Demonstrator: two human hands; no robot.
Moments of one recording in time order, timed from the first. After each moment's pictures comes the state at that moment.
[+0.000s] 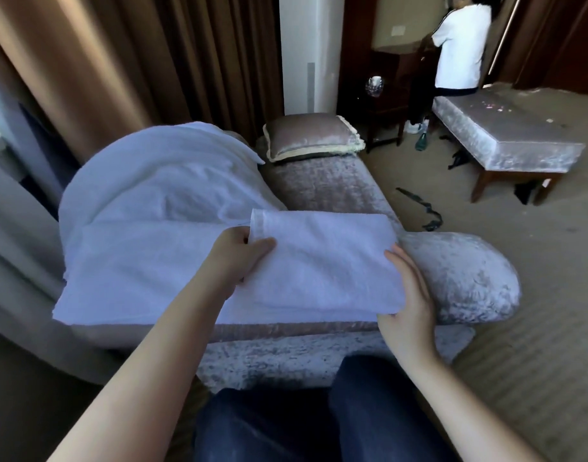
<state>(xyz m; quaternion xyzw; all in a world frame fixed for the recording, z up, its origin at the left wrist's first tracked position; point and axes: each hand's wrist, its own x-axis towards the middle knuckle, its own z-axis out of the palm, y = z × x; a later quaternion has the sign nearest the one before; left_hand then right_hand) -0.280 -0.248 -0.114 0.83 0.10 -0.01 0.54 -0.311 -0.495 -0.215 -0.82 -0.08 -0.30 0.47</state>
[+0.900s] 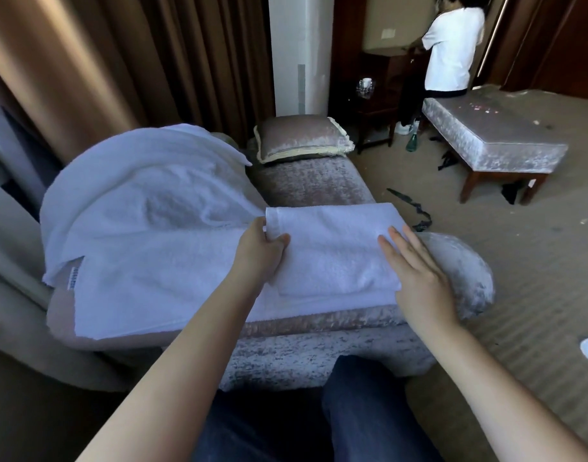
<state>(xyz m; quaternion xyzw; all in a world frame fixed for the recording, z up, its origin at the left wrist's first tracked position) -0.271 -0.311 -0.119 0.83 0.10 0.05 0.55 -0.284 -0.561 -0.201 -0.91 -0.19 -0.33 0.17</state>
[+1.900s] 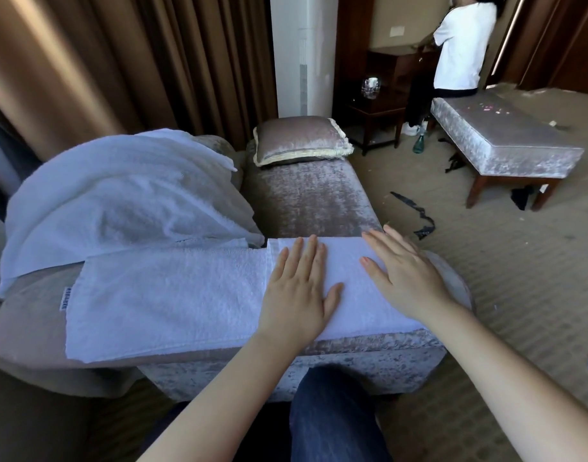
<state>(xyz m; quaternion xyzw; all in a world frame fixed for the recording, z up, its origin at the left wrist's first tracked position) -0.260 -0.411 -0.193 0.96 -0.17 0.24 0.03 -0.217 -0.615 -0.176 -0.97 -0.17 -0.12 0.13</state>
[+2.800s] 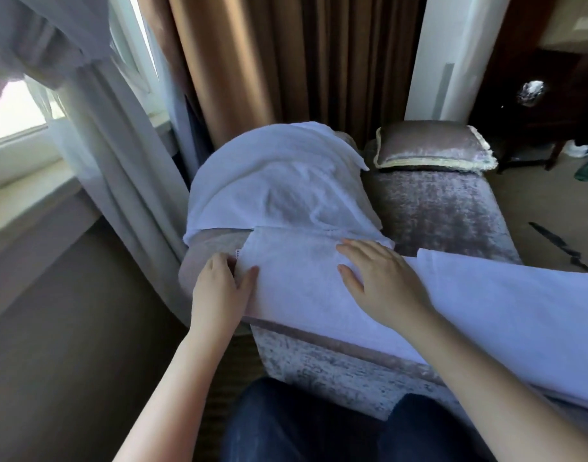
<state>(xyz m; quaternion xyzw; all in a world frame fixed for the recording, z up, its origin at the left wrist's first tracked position) -0.354 -0.169 -0.159 0.90 0.29 0.25 0.22 -0.229 -0.389 -0.165 -0.88 -0.41 -0.16 0.20</state>
